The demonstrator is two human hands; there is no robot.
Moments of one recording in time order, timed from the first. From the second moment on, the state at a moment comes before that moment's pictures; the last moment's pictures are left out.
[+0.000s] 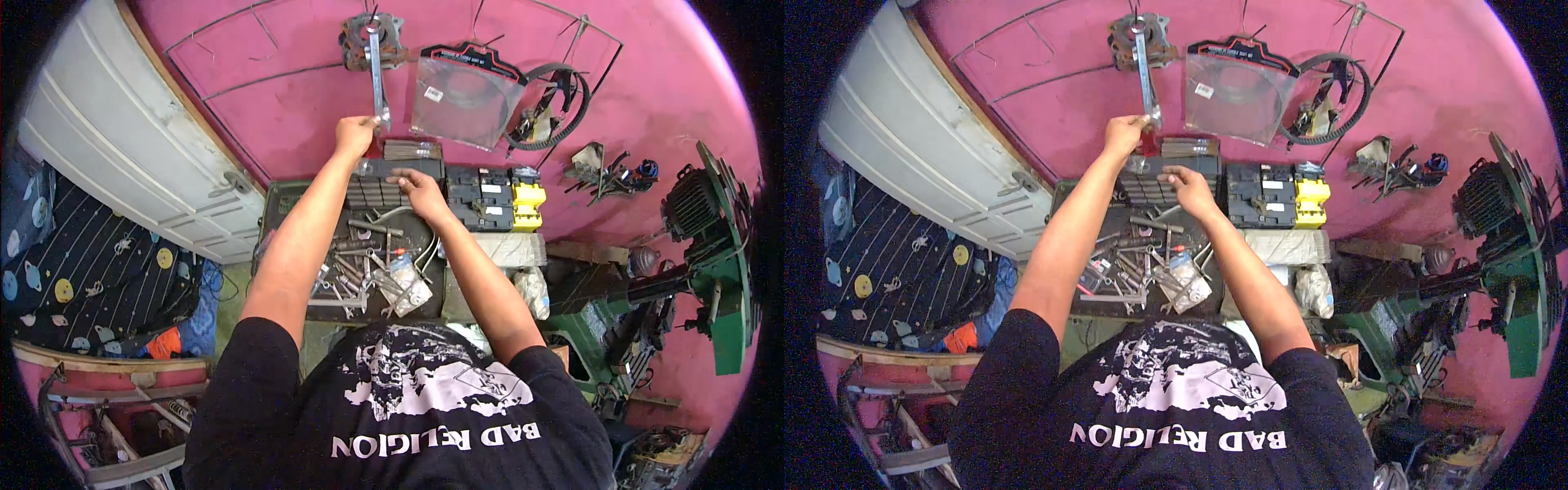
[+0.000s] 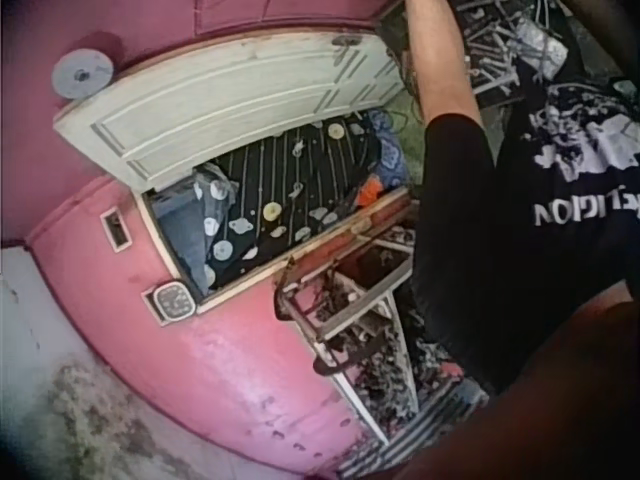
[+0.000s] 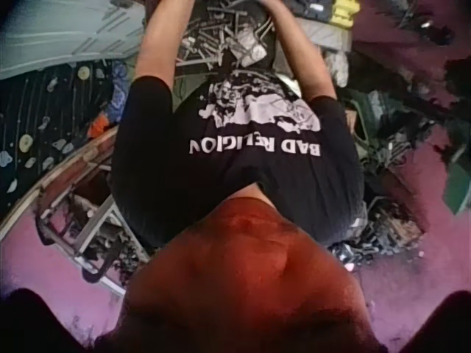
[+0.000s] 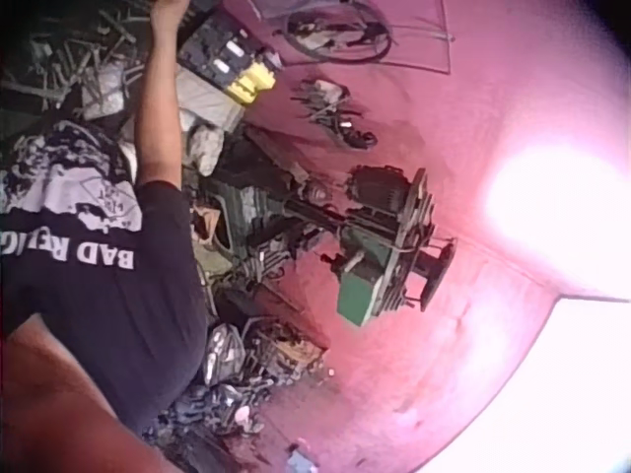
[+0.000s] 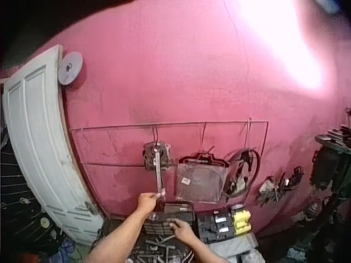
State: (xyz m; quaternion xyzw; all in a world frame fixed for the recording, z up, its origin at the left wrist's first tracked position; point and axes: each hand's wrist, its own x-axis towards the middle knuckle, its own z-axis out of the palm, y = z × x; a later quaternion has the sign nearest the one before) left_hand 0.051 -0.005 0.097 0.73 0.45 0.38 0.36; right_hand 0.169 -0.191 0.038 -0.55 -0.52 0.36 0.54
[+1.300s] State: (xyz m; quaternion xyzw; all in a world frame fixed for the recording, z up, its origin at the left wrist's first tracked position) left_hand -0.035 -0.283 -0.139 0.88 0.44 0.07 0.19; right_hand 0.150 -0.362 -0.139 -0.77 -0.59 0.14 0.20
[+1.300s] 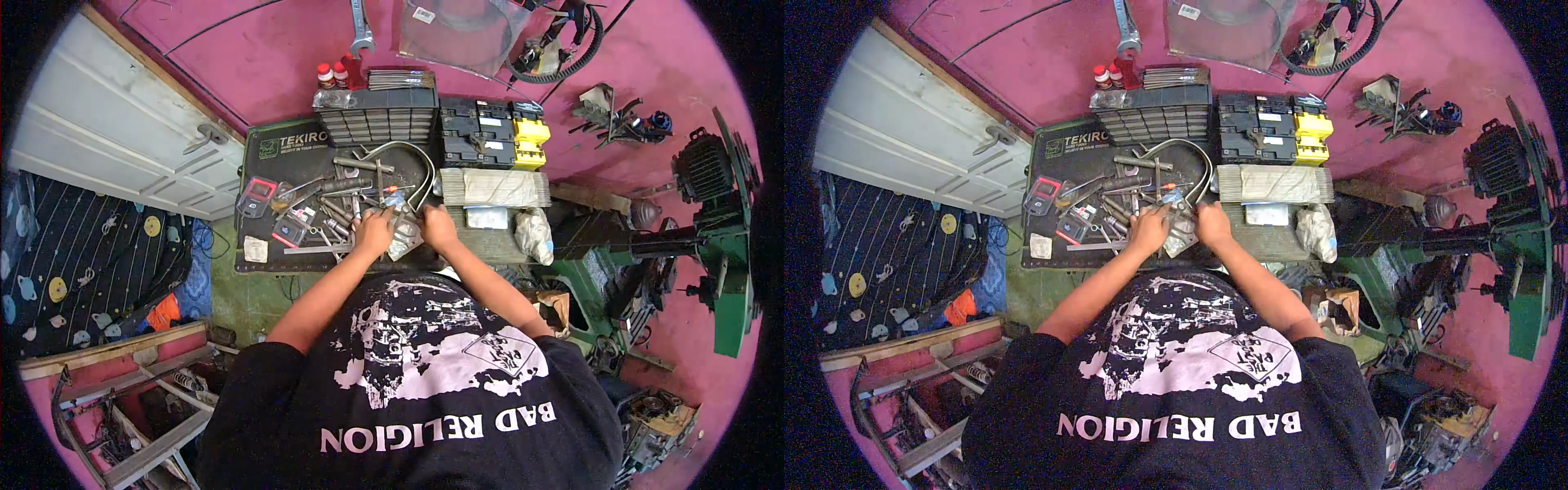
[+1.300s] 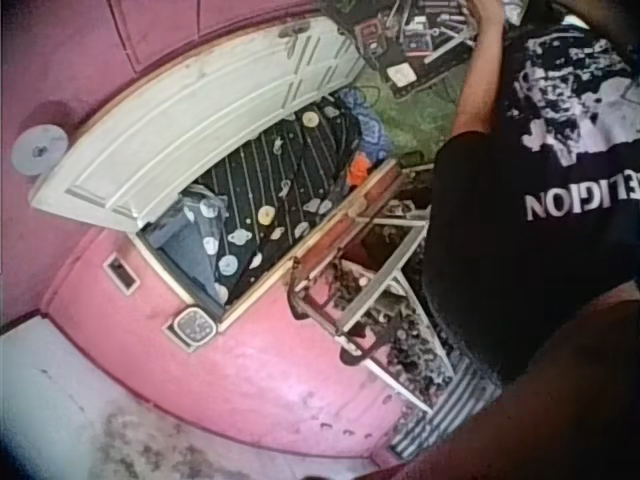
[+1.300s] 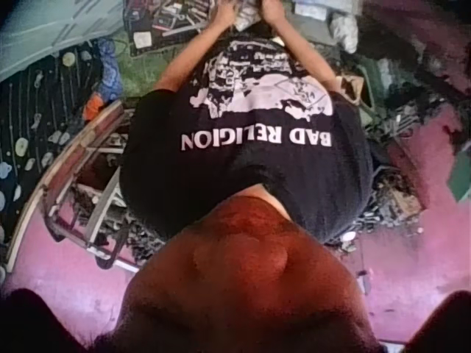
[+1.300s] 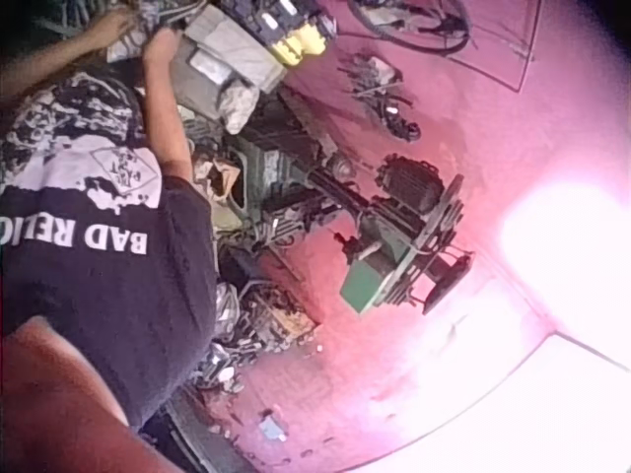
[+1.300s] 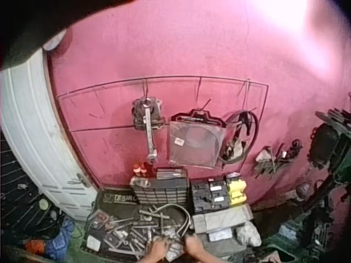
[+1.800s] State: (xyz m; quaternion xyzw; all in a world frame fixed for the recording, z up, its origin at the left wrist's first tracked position) left_hand -0.009 -0.206 -0.041 0.30 0.48 0.31 0.76; right_hand 0.136 -0.339 0.026 -0.69 -0.52 0.19 0.47
